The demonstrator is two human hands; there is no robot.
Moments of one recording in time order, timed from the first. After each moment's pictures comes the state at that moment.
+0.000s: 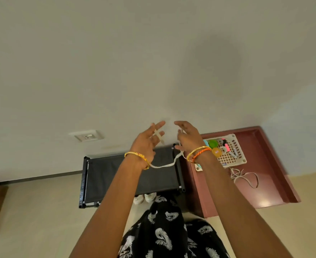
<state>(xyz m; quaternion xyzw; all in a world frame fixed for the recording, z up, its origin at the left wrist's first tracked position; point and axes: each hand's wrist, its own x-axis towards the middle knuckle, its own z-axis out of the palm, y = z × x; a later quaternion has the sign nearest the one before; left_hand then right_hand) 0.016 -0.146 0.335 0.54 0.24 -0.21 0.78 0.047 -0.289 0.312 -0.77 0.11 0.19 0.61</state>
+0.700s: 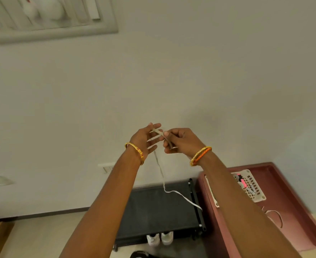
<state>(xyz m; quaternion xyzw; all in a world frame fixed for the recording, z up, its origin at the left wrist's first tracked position) 0.034 -0.047 0.444 0.59 0.21 -0.10 0.77 0.041 -0.190 0.443 -0.72 -0.09 0.19 0.67</state>
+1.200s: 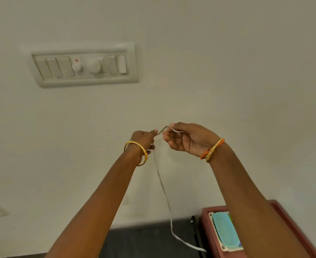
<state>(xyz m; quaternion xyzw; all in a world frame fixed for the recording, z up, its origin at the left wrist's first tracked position) 0.049 -0.025 0.531 0.75 0.19 0.02 0.64 0.050 -0.183 0.565 -0.54 -0.07 0.29 0.79</state>
